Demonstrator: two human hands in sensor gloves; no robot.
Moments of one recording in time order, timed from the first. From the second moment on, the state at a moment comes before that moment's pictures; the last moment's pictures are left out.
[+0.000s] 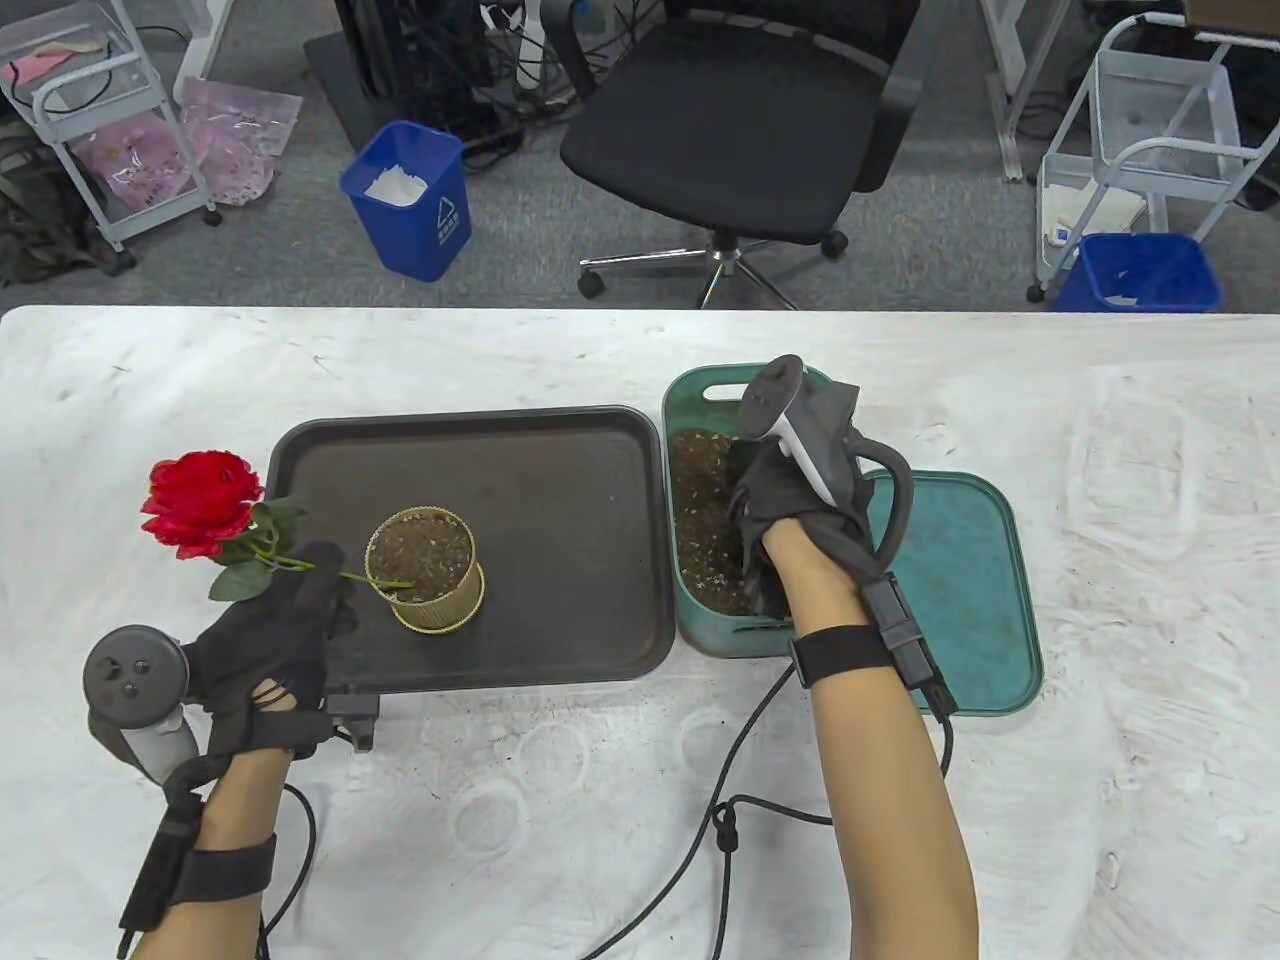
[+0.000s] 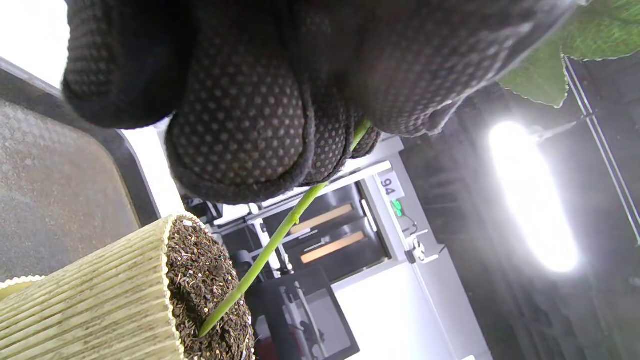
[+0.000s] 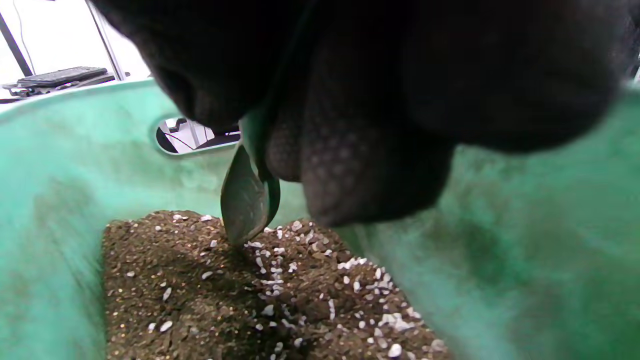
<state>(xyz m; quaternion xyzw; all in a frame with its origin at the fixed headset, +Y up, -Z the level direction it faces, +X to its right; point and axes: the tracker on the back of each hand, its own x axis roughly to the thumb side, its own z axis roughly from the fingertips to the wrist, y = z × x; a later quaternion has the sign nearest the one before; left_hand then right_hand) -0.350 -0.679 -0.218 0.17 0.08 0.56 0.81 0.104 -0.623 -0.374 -0.19 0.11 0.97 0.10</state>
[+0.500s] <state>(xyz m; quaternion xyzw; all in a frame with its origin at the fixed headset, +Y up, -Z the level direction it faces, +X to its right) -0.351 -0.678 -0.218 0.17 0.08 0.55 0.81 0.117 -0.660 -0.389 -0.22 0.26 0.89 0.31</state>
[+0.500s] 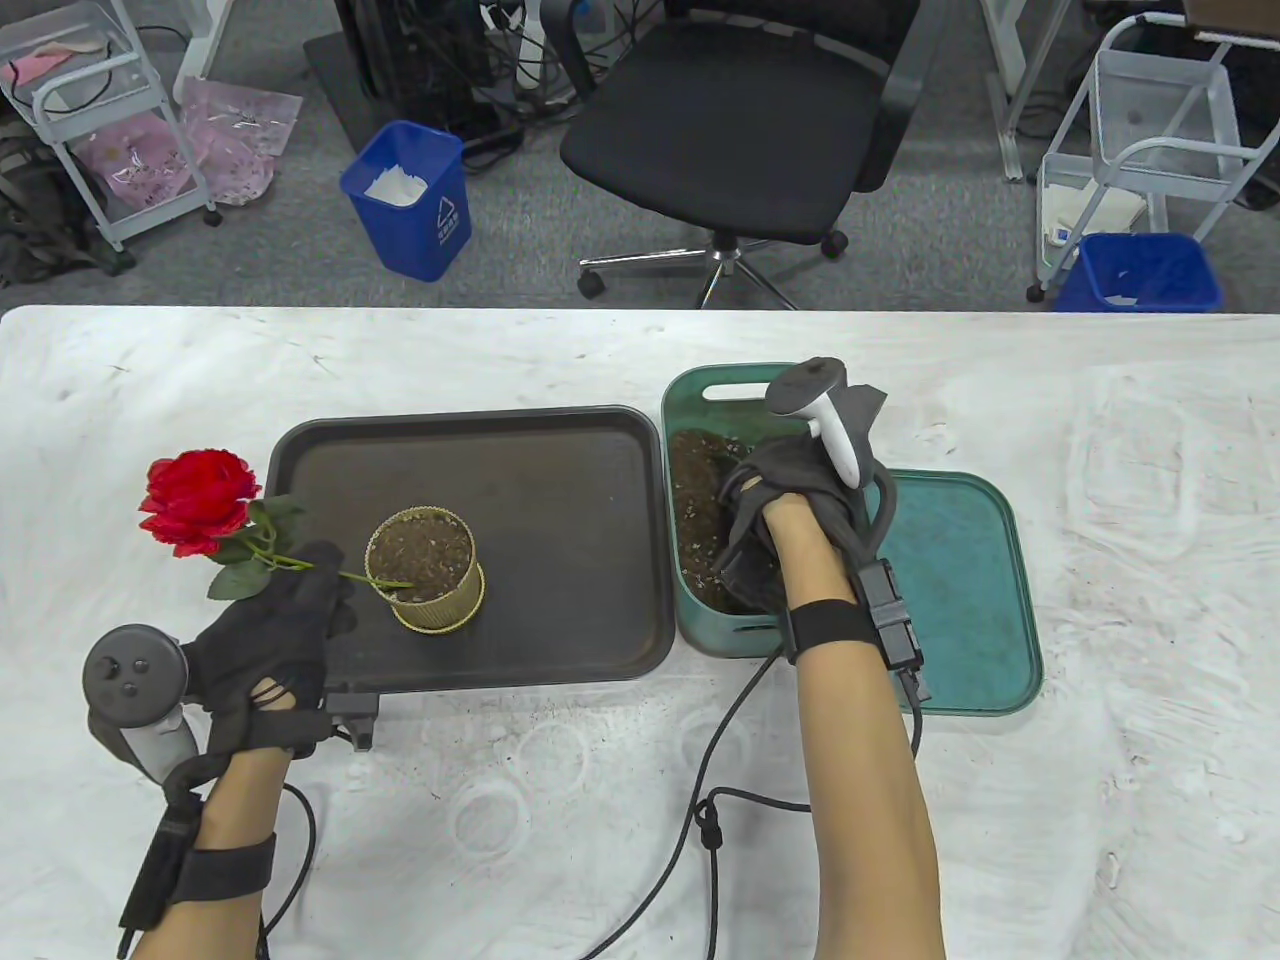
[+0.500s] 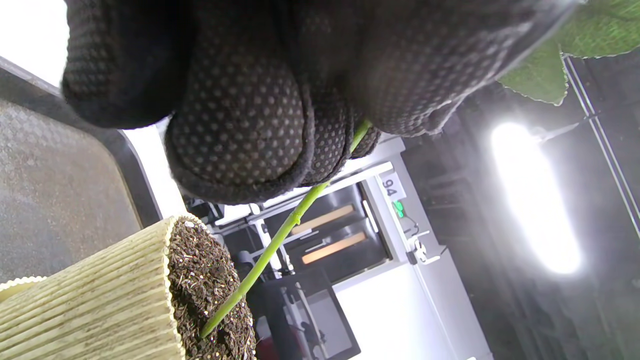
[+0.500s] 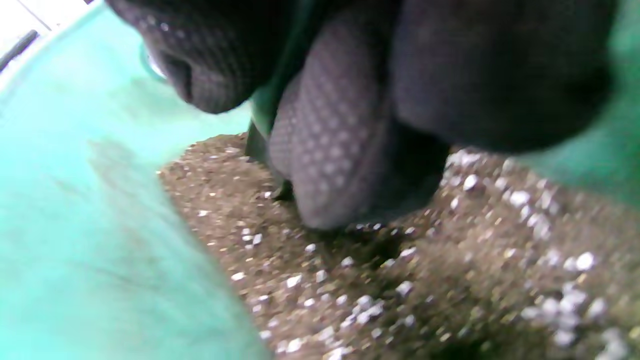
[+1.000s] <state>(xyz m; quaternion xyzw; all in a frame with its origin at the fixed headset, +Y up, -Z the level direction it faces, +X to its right) -0.350 -0.679 -0.218 0.17 0.07 0.55 0.81 0.141 -0.651 -0.348 -0.24 0.28 0.79 0.49</state>
